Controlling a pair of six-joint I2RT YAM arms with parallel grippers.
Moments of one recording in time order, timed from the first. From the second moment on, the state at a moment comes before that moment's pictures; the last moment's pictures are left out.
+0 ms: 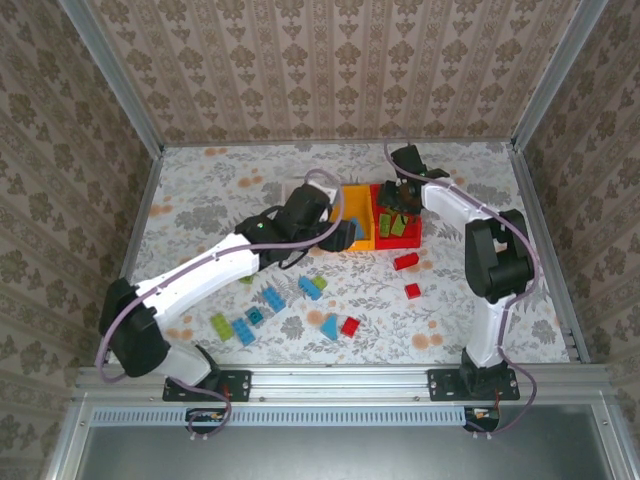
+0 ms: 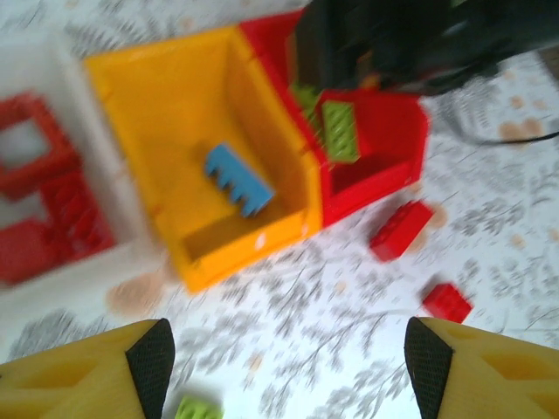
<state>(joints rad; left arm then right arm) -0.89 1.44 1.22 -0.53 -0.09 -0.47 0.26 1.92 1.45 -0.56 0.02 0.50</state>
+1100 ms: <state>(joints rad) -0.85 1.05 0.68 -1.08 -0.11 -1.38 0.74 1.32 0.86 -0.27 -0.47 0.20</state>
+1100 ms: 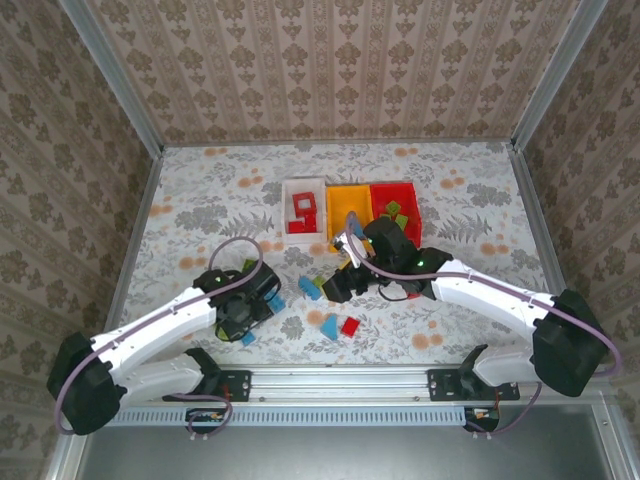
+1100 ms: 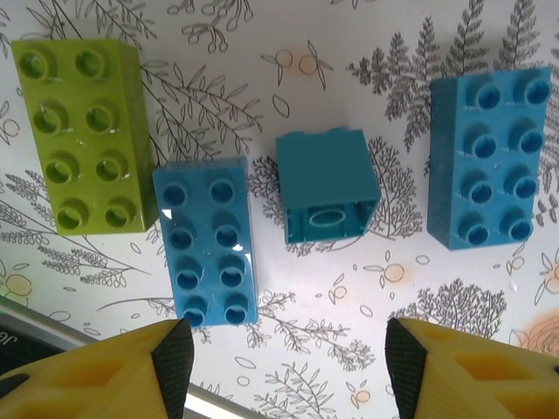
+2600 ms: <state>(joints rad) -0.78 1.63 1.46 -0.95 -0.14 -0.81 0.44 1.09 0.88 -0.27 -0.27 0.45</state>
